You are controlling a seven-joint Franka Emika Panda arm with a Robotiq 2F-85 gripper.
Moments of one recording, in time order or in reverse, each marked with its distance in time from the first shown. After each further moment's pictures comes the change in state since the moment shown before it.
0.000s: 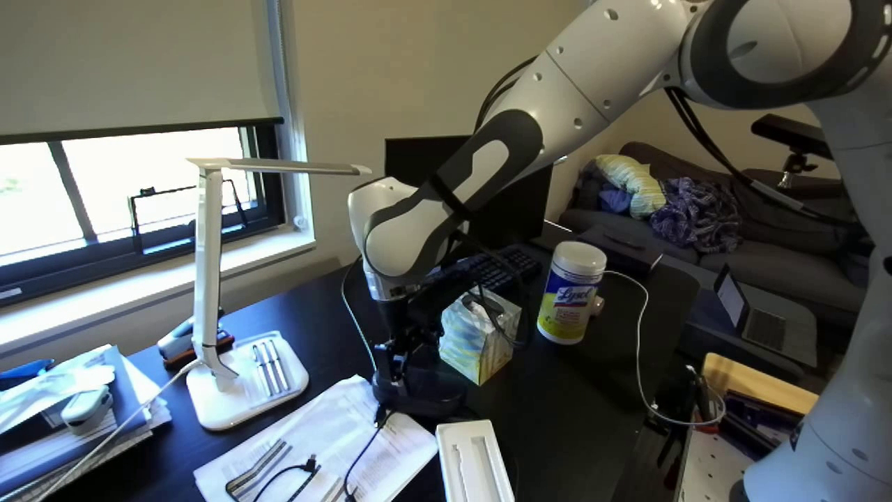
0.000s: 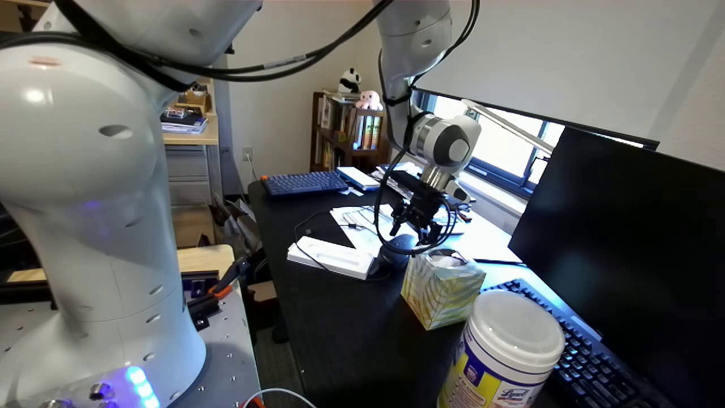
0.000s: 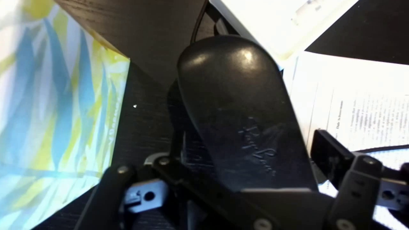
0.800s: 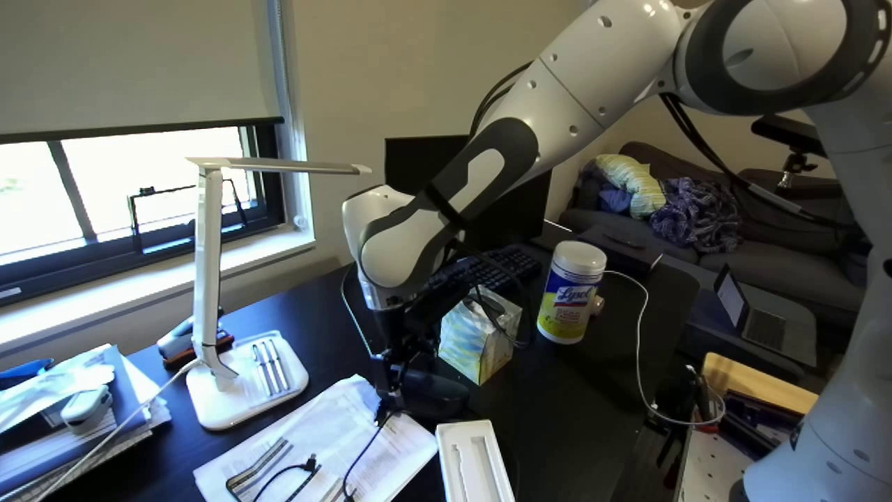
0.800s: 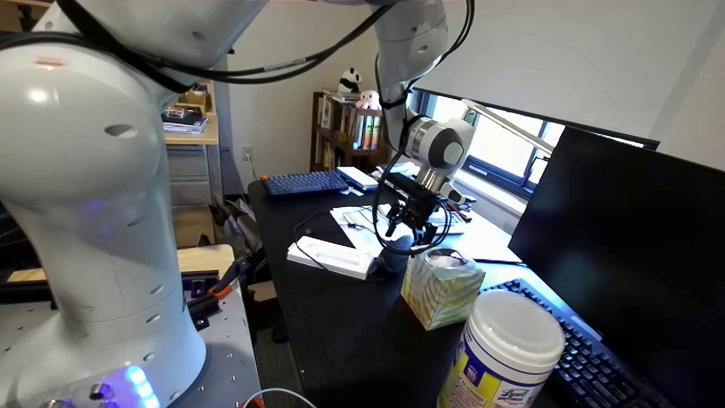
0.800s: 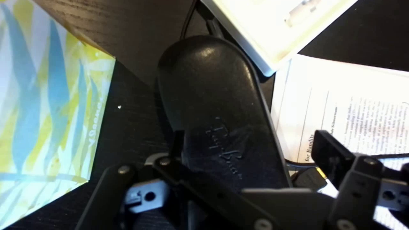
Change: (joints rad) arm 0.020 0.020 0.000 0.008 0.001 0.008 -0.007
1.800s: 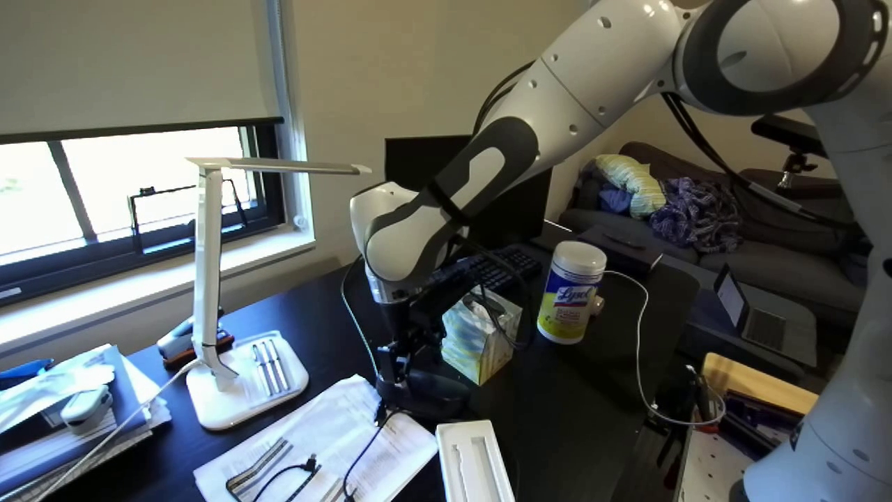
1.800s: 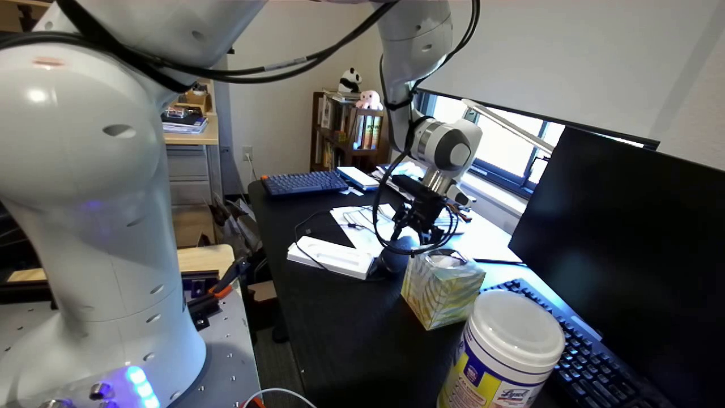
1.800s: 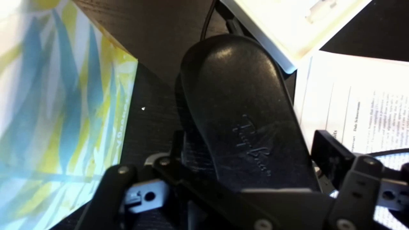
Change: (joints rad) arm -0.006 -0.002 -0.027 0.000 0.004 -0.009 0.000
